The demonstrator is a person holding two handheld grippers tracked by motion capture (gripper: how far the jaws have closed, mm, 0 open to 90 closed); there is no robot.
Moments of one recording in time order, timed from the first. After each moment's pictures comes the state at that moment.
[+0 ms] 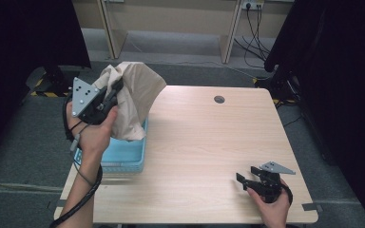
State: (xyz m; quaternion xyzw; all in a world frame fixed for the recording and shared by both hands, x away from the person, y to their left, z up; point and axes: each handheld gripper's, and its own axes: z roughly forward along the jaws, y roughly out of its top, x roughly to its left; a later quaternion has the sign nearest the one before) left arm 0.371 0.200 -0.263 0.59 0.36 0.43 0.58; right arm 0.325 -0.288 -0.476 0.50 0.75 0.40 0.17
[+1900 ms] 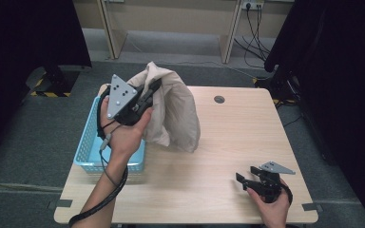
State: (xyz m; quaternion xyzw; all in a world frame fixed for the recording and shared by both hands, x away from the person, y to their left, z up) left arm 0.364 0.124 -0.243 0.61 0.29 0.39 0.63; right arm 0.325 -0.287 -0.476 0.50 0.75 0.40 0.17
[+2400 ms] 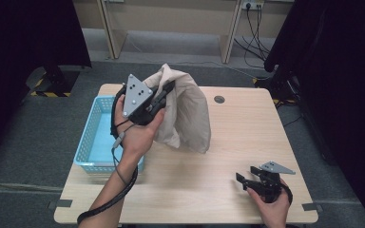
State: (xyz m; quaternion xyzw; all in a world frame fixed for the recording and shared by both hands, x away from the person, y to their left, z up) left arm 0.369 0.099 -0.245 0.62 0.28 0.37 0.63; right arm 0.325 -0.287 -0.476 0.50 0.75 0.41 0.17
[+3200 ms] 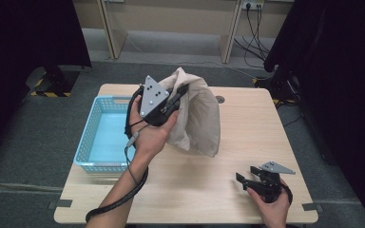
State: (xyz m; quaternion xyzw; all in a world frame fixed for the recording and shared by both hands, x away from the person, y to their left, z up) left arm 0.375 0.072 -0.250 0.64 0.27 0.35 0.63; right arm 0.326 -0.287 -0.476 0.50 0.75 0.41 0.17
